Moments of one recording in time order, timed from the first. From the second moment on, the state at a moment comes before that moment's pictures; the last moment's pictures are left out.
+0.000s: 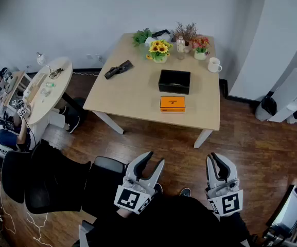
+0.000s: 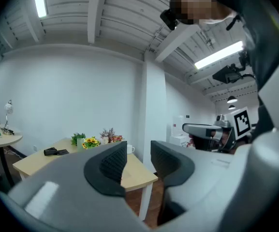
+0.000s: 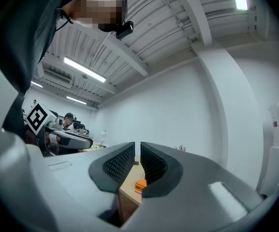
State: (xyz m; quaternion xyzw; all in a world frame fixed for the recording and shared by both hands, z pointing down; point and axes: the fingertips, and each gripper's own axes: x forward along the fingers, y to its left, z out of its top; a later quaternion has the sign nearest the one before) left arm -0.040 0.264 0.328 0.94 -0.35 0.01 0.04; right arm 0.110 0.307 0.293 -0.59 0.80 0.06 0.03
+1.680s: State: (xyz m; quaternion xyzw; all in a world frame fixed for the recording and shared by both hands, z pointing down) left arm -0.062 -0.045 0.422 0.94 -0.31 0.10 0.09; right arm 0.130 0.018 0.396 -0.63 0.76 -0.04 -0.13
